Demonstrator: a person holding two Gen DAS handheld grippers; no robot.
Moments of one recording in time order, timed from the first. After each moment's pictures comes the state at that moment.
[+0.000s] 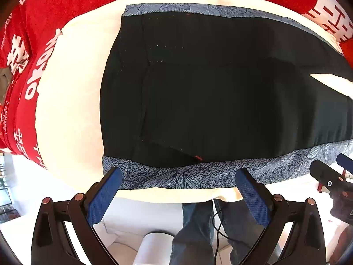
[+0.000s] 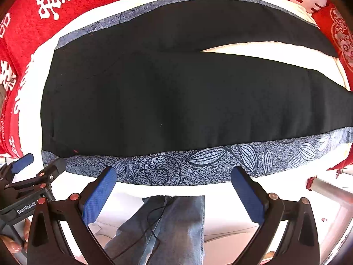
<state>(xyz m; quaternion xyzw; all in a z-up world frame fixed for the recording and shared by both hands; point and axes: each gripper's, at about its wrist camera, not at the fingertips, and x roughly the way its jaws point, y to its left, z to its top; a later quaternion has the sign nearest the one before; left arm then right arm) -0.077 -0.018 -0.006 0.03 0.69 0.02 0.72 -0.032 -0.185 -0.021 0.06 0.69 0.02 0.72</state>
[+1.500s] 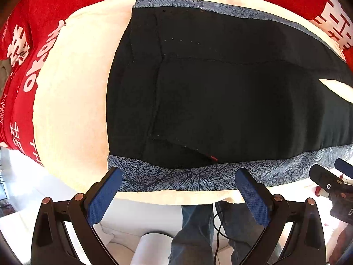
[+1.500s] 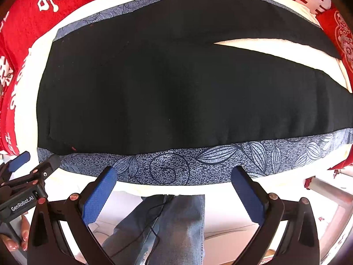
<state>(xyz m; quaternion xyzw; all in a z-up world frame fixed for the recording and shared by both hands) -0.077 0.000 -0.013 0.00 0.69 0.03 0.72 -0.042 -0.171 -0.033 0.07 0.70 0.03 0.71</state>
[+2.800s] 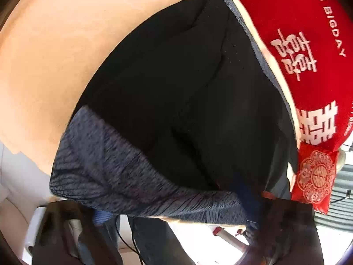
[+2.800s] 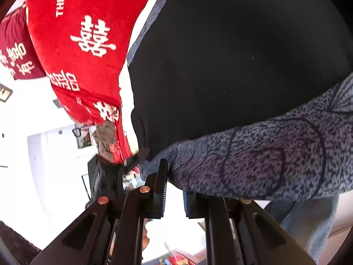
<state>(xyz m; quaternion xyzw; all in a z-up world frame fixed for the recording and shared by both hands) -0.103 0.078 -0.078 -0.38 0.63 0.02 0.67 -0.075 -0.167 -0.099 0.47 0.61 0.24 0.59</state>
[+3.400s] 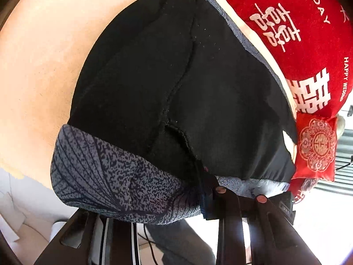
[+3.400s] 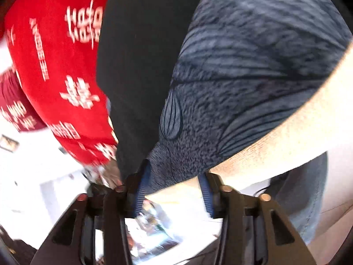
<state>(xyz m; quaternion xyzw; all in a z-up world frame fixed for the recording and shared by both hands) -0.092 0.069 -0.063 -0.33 0.66 -0.06 0.68 -0.133 -0.273 -0.129 0.60 0.54 0.11 0.58</state>
